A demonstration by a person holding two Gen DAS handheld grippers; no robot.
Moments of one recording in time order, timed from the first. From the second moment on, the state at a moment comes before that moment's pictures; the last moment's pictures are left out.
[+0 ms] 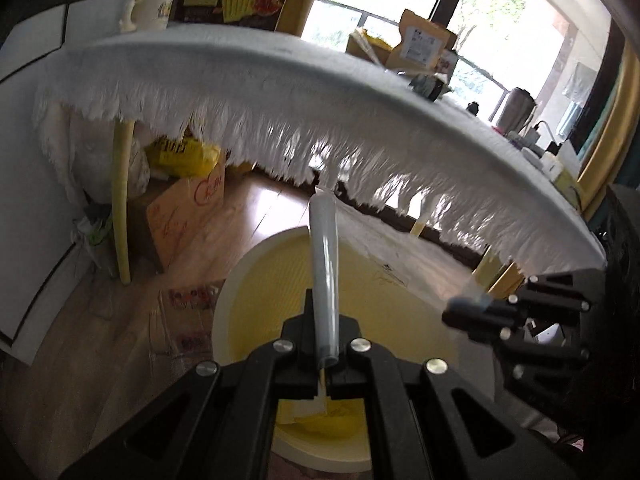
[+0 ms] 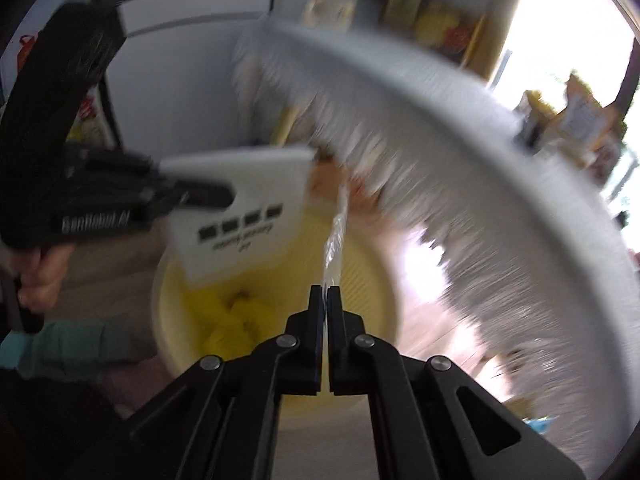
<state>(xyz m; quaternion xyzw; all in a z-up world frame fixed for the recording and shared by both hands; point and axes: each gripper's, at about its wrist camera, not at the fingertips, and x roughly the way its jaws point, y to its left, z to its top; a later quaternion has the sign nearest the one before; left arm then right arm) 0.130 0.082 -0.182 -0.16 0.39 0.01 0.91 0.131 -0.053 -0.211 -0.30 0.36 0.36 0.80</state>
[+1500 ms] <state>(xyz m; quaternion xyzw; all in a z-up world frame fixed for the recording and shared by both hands) 0.135 0.047 -0.121 -0.12 0.37 0.02 0.92 0.144 -0.145 -0.114 -0.22 0.35 0.32 0.85</state>
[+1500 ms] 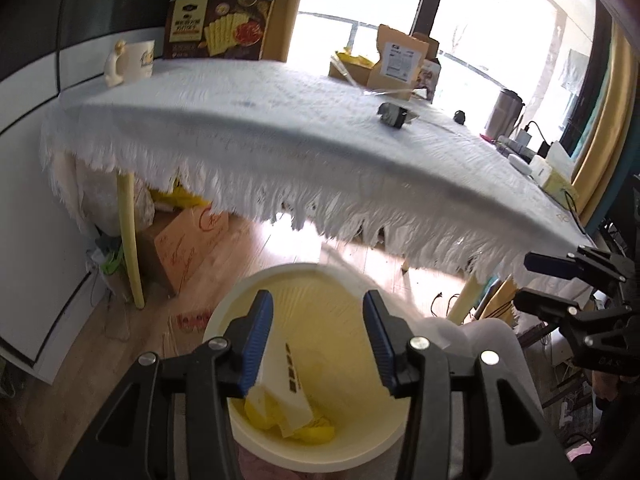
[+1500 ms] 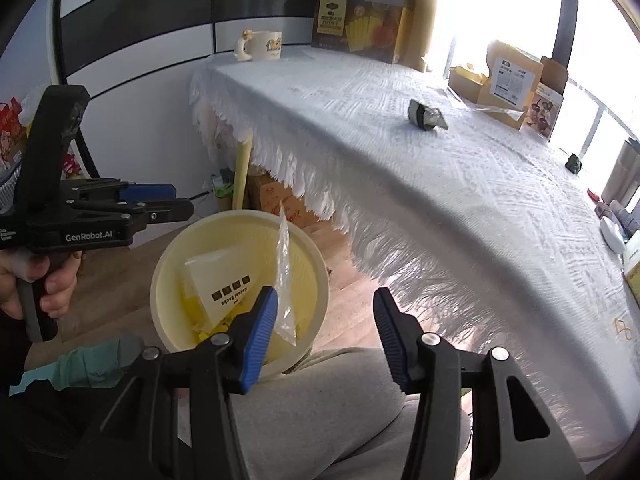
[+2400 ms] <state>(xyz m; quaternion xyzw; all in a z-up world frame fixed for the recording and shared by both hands) 0.206 -0.004 -0.071 -0.08 0.35 -0.02 0.93 0.203 -0.201 -0.064 -0.17 0.34 0.29 0.88</state>
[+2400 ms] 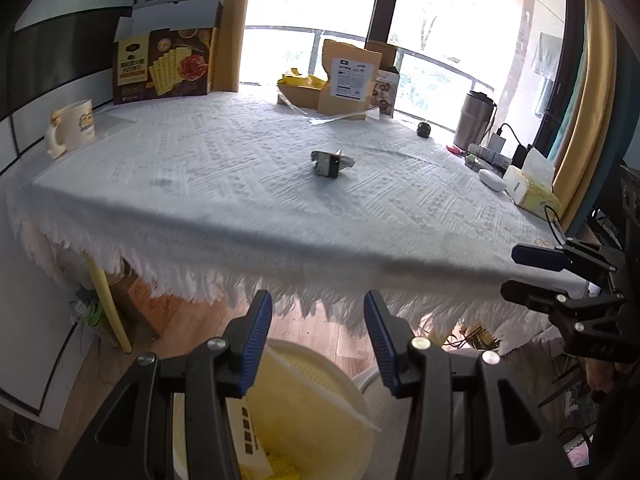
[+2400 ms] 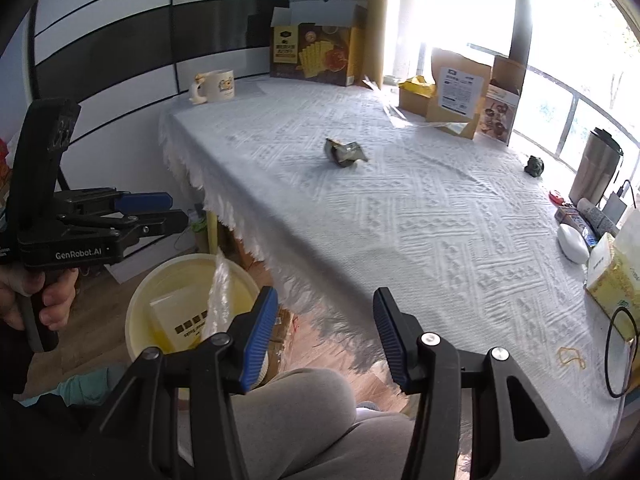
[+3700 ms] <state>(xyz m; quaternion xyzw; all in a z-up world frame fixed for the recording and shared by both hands) 0.385 -0.018 -0.060 -0.07 0.33 -0.05 0.94 0.388 -0.226 -0.048 -0.16 0.35 0.25 0.89</state>
